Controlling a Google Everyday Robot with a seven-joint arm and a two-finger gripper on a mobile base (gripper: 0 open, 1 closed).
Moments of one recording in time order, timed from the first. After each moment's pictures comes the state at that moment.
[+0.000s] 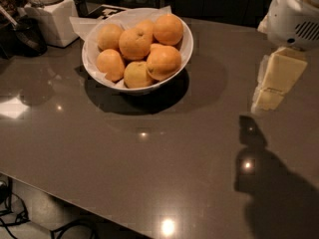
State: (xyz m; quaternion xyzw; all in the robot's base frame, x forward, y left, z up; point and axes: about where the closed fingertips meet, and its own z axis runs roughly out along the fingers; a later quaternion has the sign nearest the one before) arm 0.463 -0.181 0.992 -0.60 0.79 -0.07 0.14
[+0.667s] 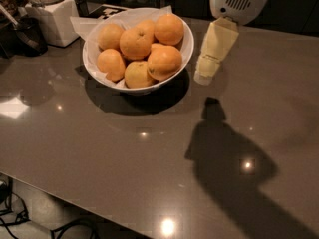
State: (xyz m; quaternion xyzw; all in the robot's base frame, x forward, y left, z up) arm 0.522 -0.114 0.996 -0.55 0.82 -0.03 0.14
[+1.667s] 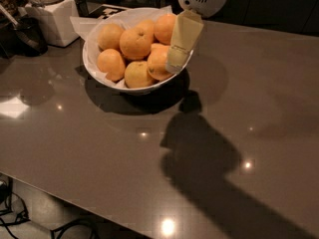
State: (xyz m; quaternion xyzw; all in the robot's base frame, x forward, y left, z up) arm 0.552 -0.064 1.002 -0.55 0.82 -0.04 0.16
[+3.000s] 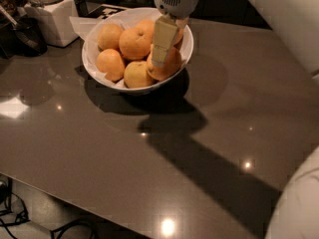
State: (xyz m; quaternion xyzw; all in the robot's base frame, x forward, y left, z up) arm 0.602 -0.027 0.970 -0.55 0.82 -0.03 0.12
